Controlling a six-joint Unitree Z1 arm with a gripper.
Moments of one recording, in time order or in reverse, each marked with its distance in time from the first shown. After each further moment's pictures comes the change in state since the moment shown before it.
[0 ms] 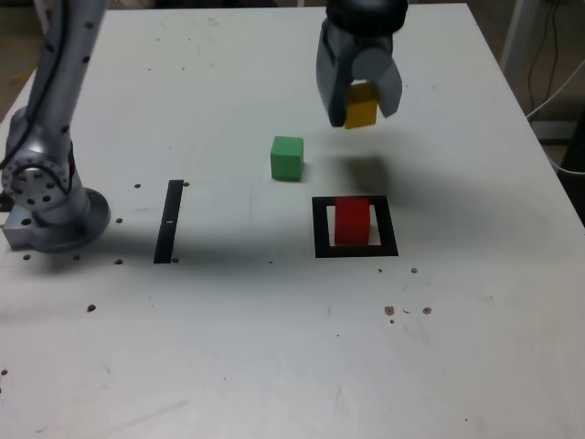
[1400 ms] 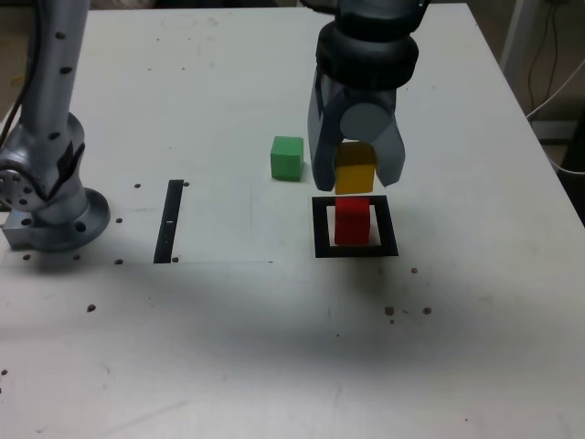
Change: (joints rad) arm -0.355 -0.037 0.013 0.085 -0.074 -0.237
